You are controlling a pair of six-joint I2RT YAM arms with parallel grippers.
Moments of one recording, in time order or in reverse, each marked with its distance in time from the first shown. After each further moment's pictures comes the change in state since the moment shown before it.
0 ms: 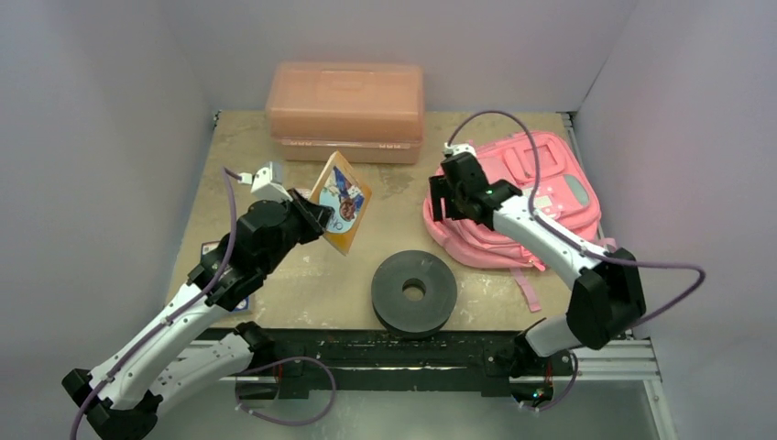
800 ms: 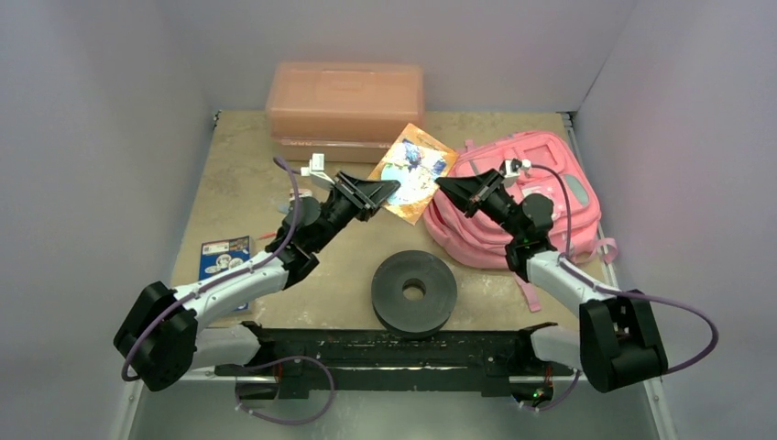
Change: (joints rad) left arm -0.002 0.431 -0.240 1.093 0.332 -0.466; right arm -0.256 -0.179 -0.626 1.518 -0.814 1.360
